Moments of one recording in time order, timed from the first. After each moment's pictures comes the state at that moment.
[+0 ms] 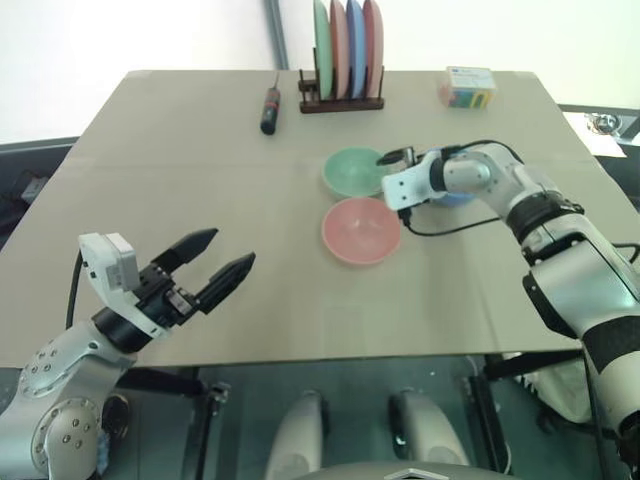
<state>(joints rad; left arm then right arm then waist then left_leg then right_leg) 0.19 0.52 0.59 -0.63 -0.83 0.58 -0.73 -1.35 -0.37 0.57 1.24 -0.59 -0.68 0.56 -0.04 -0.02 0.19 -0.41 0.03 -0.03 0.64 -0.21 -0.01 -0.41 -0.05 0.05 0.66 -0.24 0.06</state>
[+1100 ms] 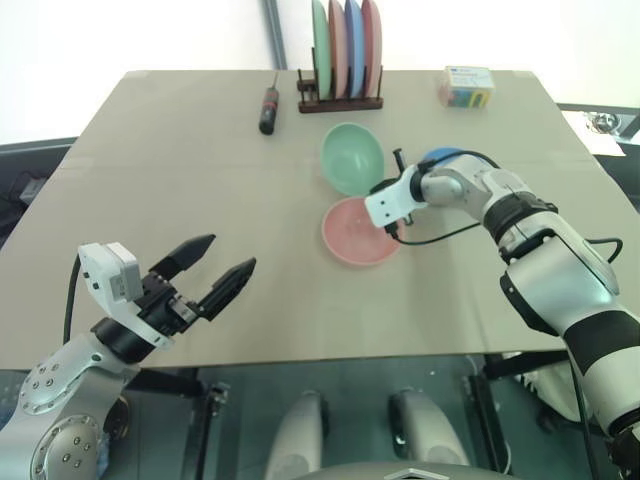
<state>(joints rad) 0.25 0.55 0.55 -0.66 -0.85 0.52 -0.66 -1.37 -0.30 0.63 1.33 -0.77 -0.68 0.45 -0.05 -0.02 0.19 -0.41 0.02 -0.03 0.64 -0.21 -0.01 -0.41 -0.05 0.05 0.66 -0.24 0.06</state>
